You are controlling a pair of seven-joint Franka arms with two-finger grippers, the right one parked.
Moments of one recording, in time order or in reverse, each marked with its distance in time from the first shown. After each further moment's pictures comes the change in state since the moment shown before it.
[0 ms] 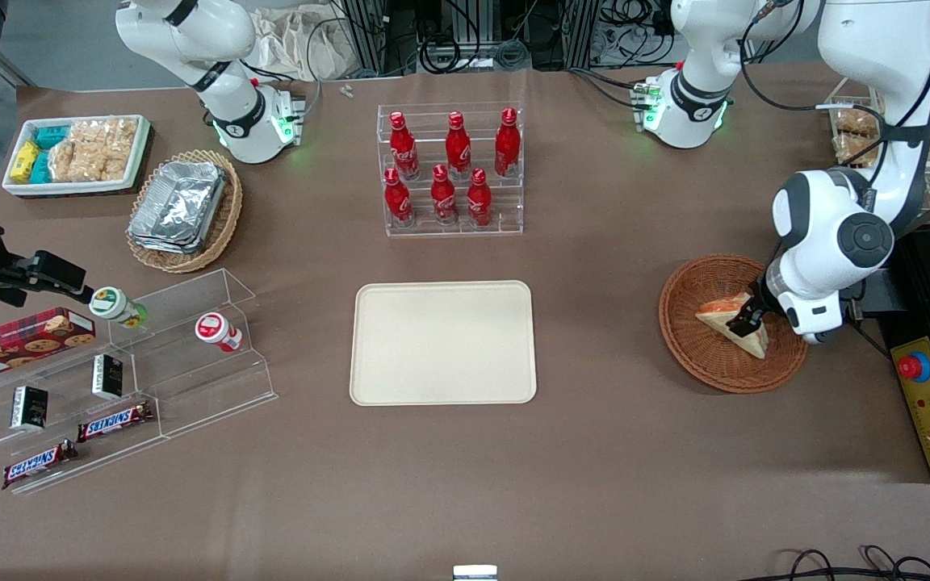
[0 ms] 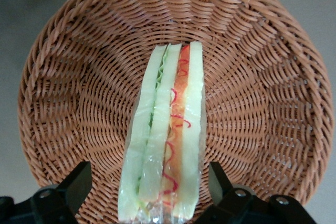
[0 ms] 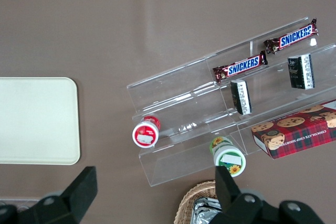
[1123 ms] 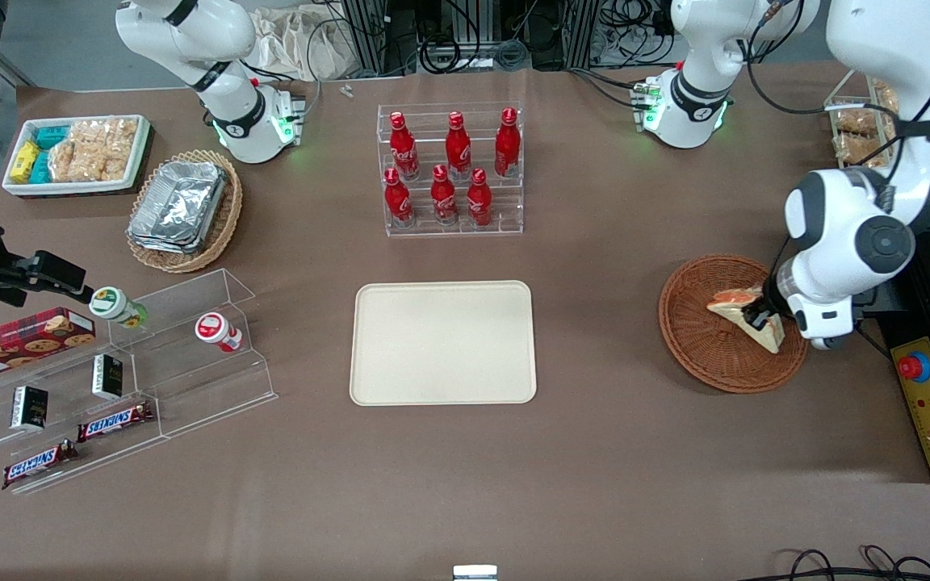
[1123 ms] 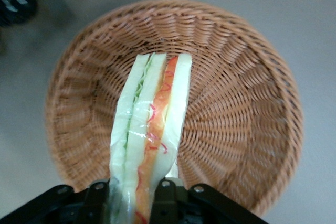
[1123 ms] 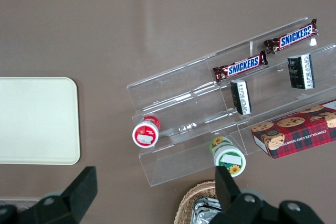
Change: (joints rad) arm 0.007 -0.047 -0.002 0.139 0.009 -0.236 0.123
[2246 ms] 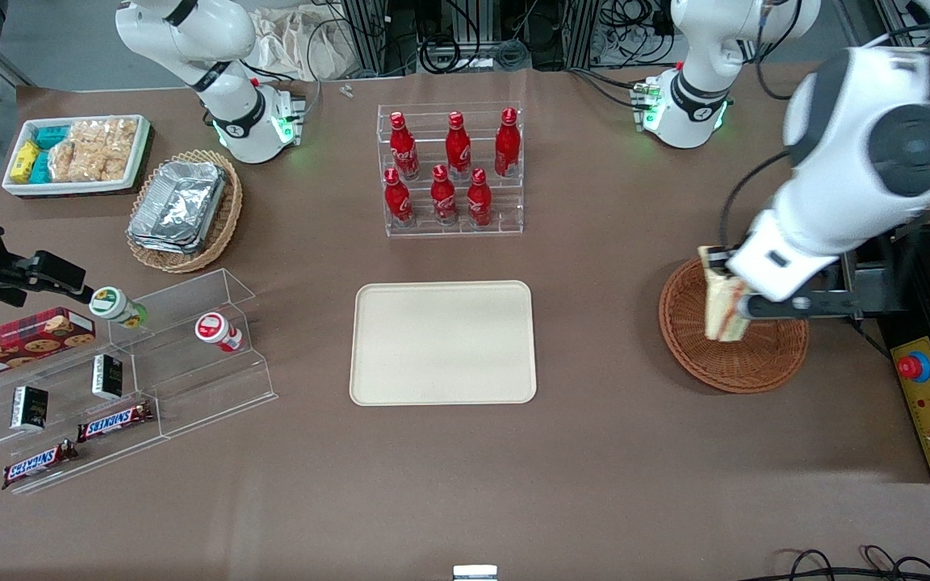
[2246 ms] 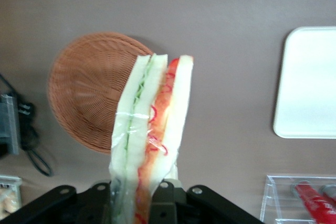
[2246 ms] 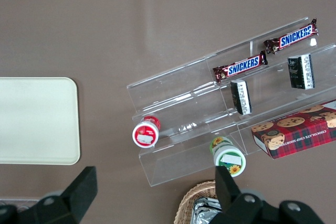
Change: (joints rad) arm -0.140 0.016 -0.198 0.560 0.026 -0.584 0.502
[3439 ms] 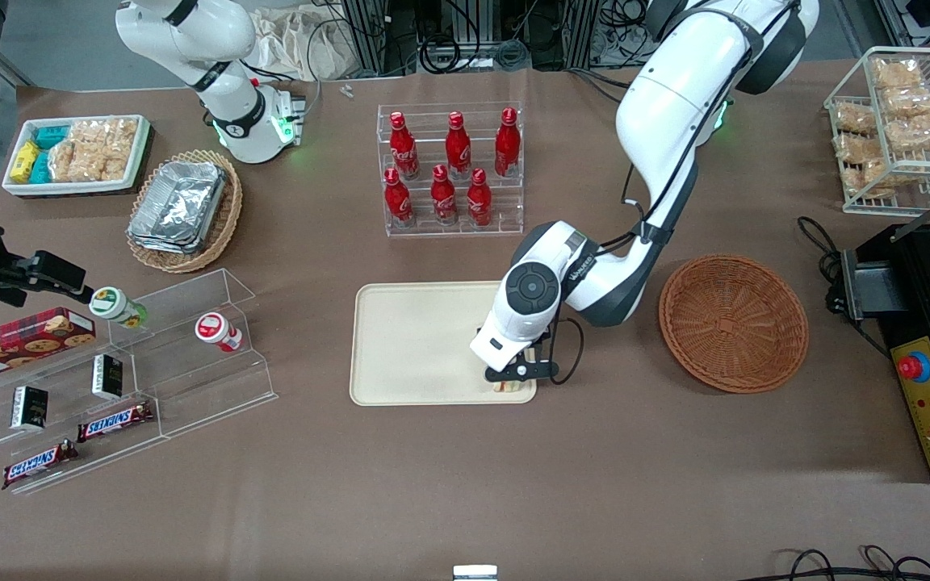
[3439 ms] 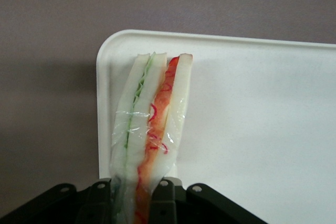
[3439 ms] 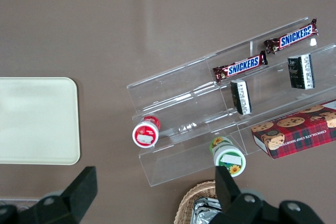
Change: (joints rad) arm -0.273 0.598 -0.088 0.187 0.005 0.553 -0.381
